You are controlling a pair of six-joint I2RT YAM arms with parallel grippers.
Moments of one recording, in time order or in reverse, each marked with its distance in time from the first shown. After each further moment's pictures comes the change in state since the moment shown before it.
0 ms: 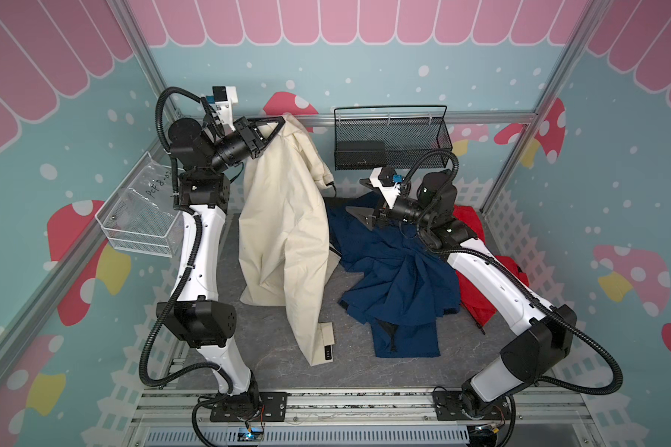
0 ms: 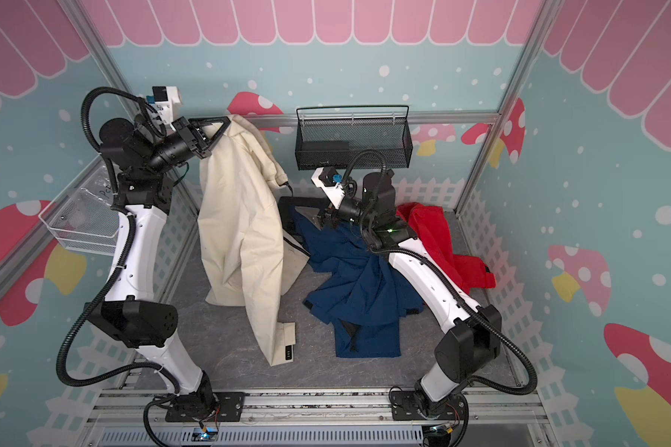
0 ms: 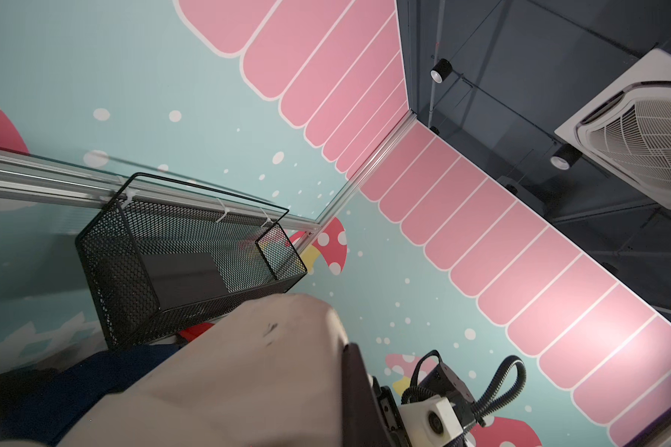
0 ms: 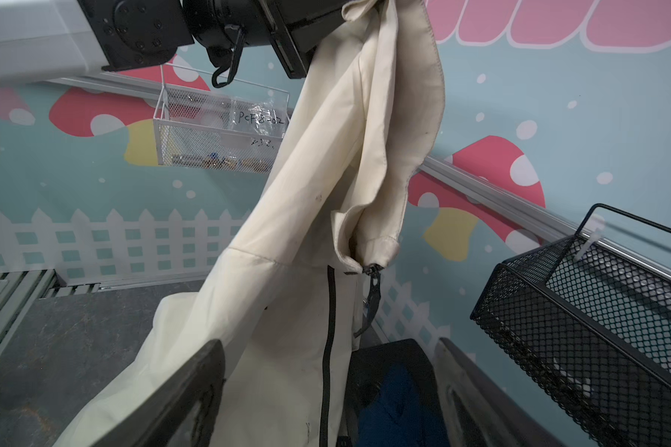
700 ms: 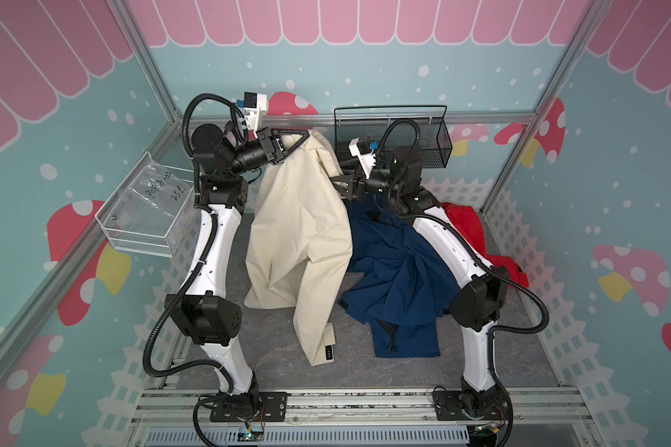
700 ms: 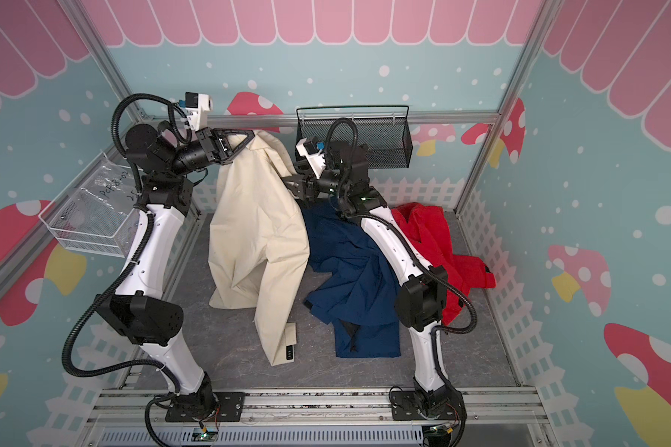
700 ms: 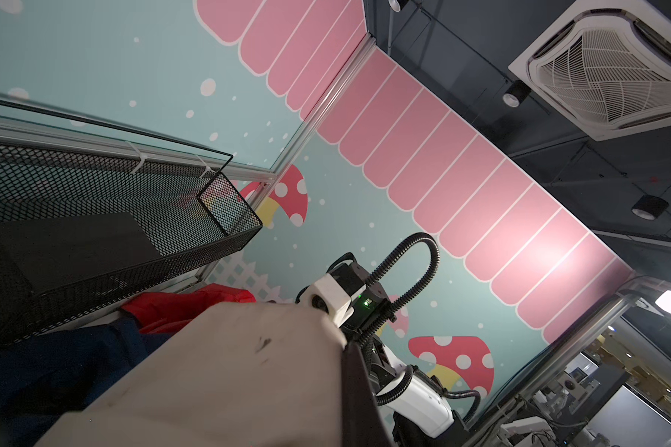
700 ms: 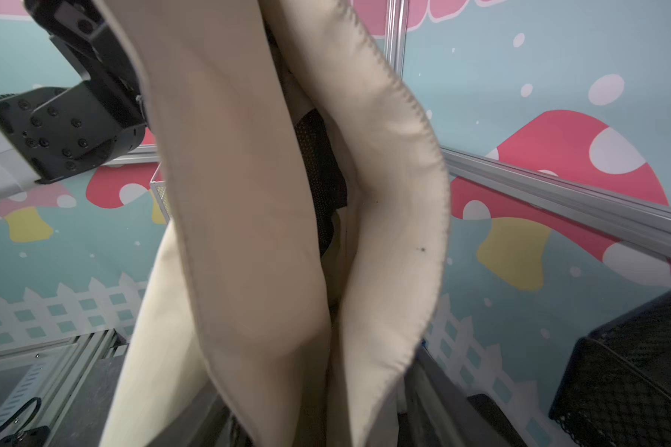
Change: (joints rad) left arm -0.097 0.025 -0.034 0.119 0.129 -0.036; right arm 0.007 0.496 0.615 -0.080 -0.139 0.267
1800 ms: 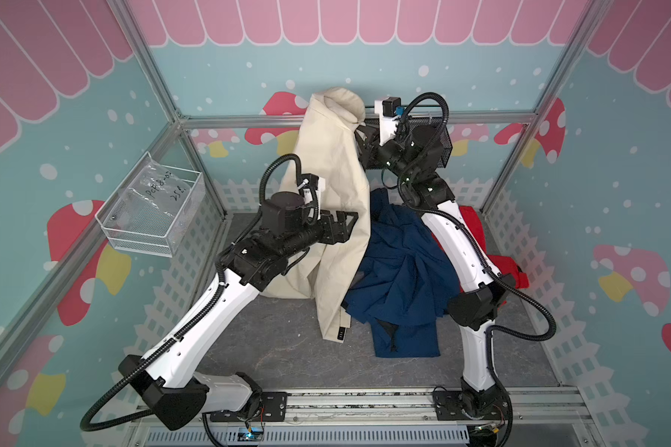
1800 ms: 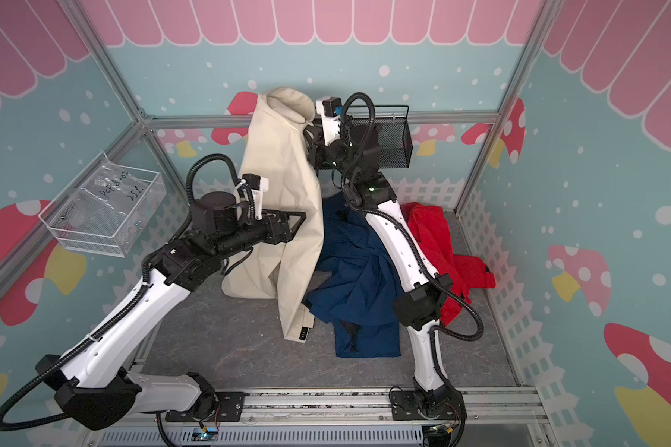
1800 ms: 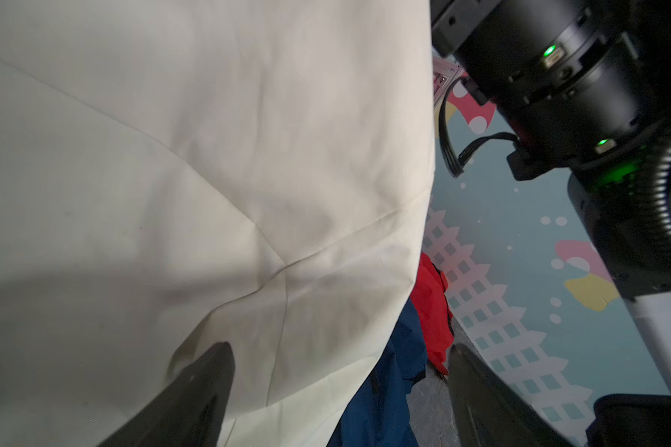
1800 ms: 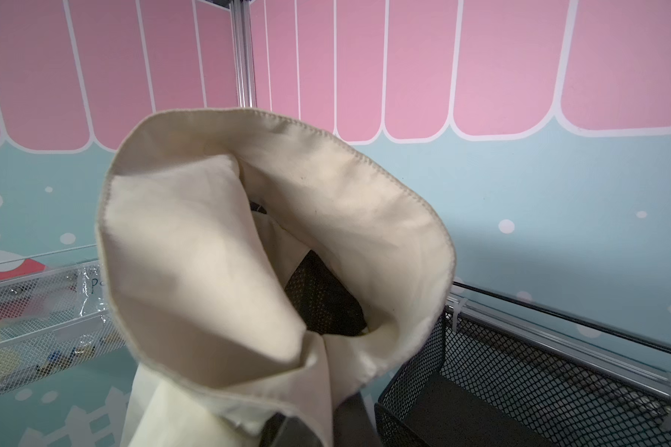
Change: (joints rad) left arm -0.614 -0.487 -0.577 -0.687 -1.123 0.705; right arm 0.004 -0.009 0.242 -0.035 0.504 0.065
